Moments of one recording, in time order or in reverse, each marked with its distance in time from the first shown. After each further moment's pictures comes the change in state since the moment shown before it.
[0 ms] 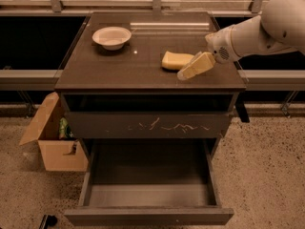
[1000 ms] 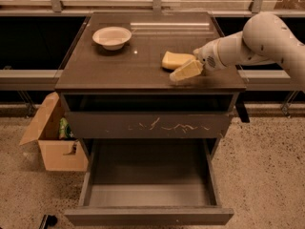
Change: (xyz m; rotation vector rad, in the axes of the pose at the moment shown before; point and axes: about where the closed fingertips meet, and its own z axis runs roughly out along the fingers) arm 0.027 -0.019 0.058 -0.007 -0.011 0.104
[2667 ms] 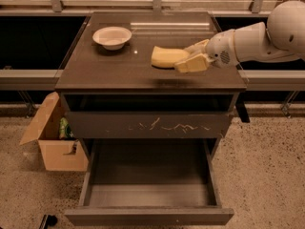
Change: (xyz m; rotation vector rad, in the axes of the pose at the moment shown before) arm -0.034 0.057 -0.056 -0.172 -0.135 -0.104
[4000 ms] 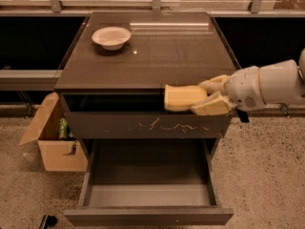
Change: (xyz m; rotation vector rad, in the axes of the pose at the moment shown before) arm 0.066 0.098 -0.052 -0.016 0.089 -0.091
